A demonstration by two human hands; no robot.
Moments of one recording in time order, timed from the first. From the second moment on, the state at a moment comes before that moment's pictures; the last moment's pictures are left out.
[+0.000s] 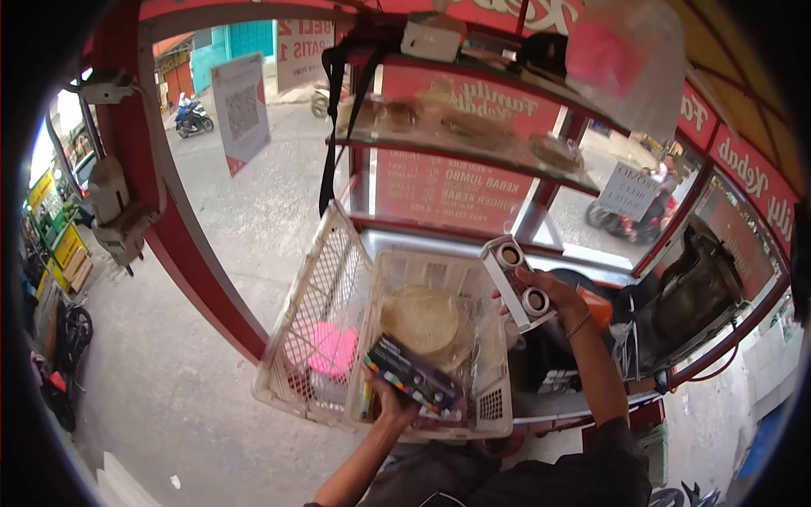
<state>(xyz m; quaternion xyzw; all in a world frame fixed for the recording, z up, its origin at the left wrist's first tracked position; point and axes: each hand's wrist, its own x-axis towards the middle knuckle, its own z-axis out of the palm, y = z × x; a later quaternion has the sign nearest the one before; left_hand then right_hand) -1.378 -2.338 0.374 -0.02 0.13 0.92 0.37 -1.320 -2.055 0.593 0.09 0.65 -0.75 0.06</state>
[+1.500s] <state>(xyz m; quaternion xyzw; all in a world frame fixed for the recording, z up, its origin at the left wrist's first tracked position) -1.349 -2.229 0.424 0.10 0.29 0.93 0.21 -1.238 -2.151 0.560 -0.06 0.91 -0.32 -0.26</state>
